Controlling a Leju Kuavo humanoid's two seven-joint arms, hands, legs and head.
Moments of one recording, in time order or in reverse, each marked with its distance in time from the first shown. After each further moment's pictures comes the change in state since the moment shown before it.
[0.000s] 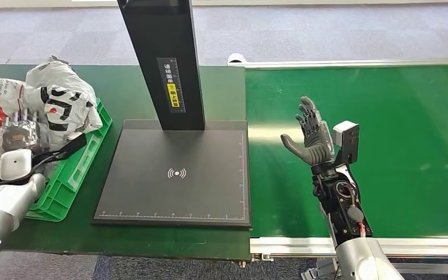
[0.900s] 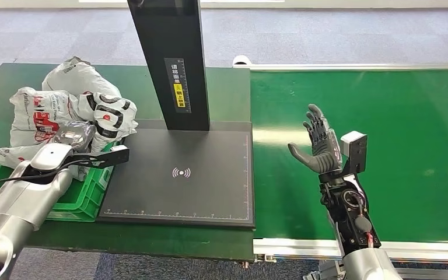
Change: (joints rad) left arm 0.091 -0.059 -0.118 -0.405 0.044 -0.553 -0.248; right arm 0.060 -0.044 -0.008 -0.060 0.008 0.002 -0.011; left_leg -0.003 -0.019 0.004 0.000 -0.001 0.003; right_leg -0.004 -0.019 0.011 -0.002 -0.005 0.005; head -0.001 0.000
